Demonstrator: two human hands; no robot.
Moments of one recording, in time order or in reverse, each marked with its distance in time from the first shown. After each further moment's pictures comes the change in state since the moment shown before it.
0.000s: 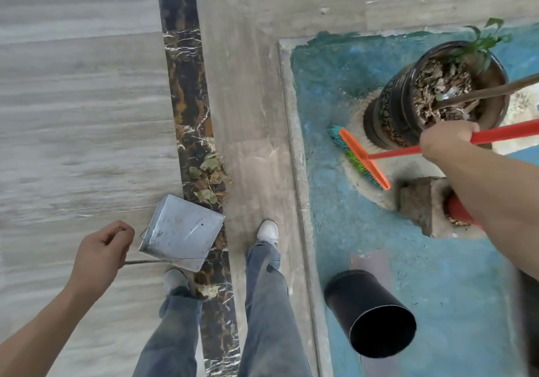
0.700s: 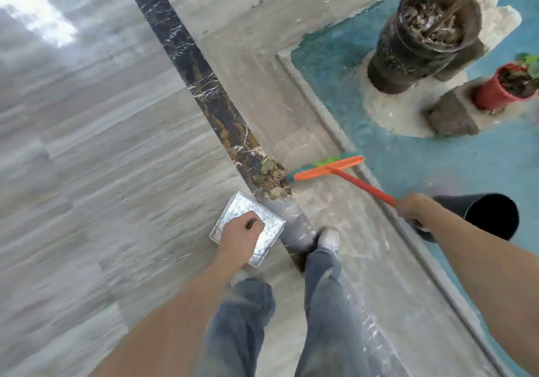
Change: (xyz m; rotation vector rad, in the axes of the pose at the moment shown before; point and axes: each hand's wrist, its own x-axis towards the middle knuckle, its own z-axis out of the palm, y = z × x) left_hand 0.001 -0.058 -0.159 0.358 -0.490 0.424; right_hand -0.341 -0.323 0.060 1.346 -0.436 0.213
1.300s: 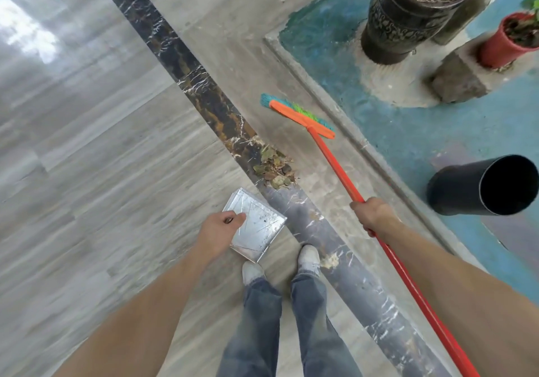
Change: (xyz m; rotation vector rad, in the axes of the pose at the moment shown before) left_hand 0.019 -0.053 -0.026 0.141 -0.060 -0.121; right_hand -0.058 -0.042 0.111 0.344 -0.037 -0.010
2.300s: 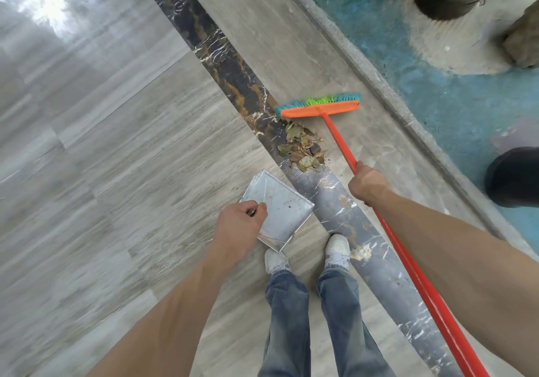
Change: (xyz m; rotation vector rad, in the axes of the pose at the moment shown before) left_hand 0.025 -0.026 0.006 0.055 0.085 -0.008; right_hand 0.096 -0.077 0.095 -0.256 0.032 -0.209
